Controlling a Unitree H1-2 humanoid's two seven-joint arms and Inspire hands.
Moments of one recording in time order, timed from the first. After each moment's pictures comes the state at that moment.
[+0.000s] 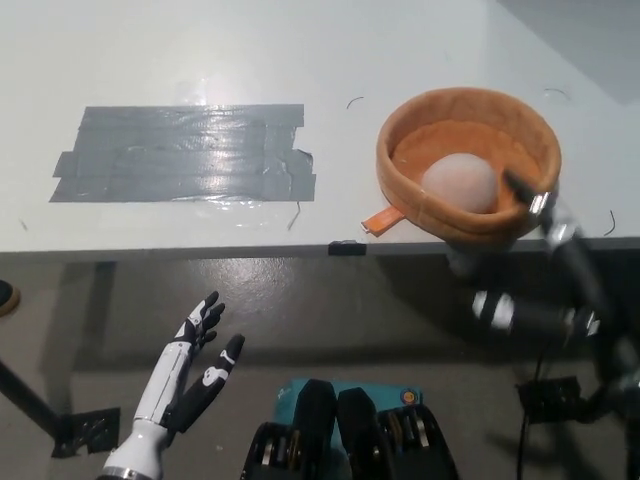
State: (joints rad) left_arm -0.03 0.16 -0.10 -0.02 0.17 -0.06 -0.04; right_arm -0.30 -0.26 0.06 -0.24 -0.12 0.01 0.14
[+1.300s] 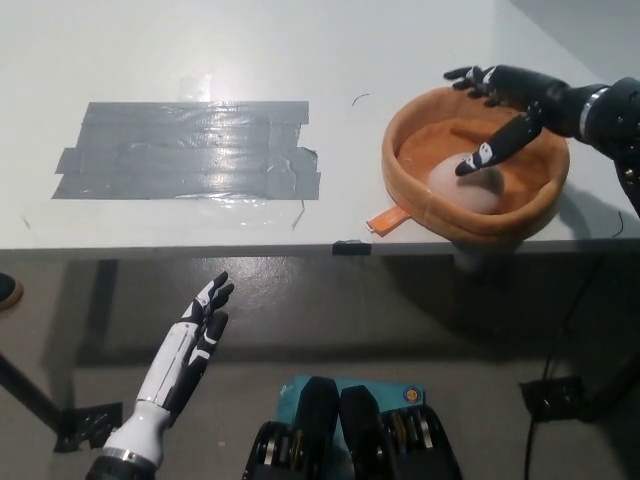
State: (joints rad) left_arm -0.07 0.17 -0.10 -0.05 0.18 -0.05 -0.08; right_arm -1.03 -0.43 0.37 0.58 -0.19 0.34 0.60
